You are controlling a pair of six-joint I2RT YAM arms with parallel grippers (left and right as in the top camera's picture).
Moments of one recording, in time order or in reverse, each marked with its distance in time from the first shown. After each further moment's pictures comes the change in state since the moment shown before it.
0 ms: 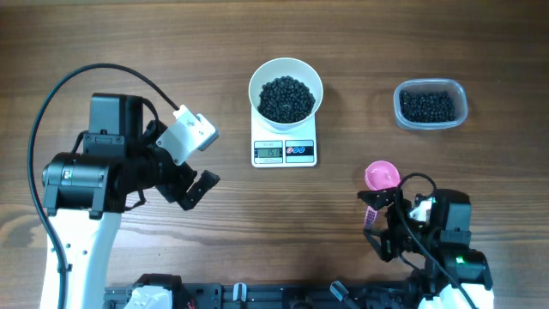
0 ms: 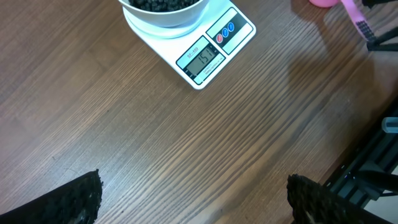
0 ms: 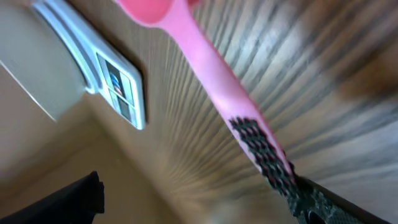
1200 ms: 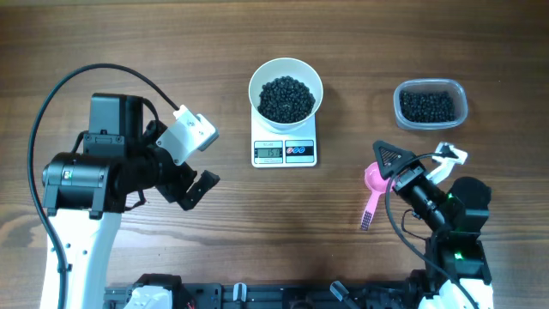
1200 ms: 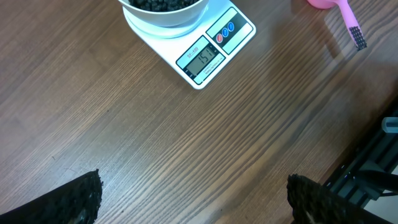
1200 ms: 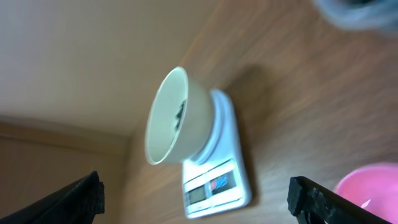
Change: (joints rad) left arm 0.000 0.000 0.000 0.000 0.000 0.000; right arm 0.002 0.044 -0.008 0.703 0.189 -0.354
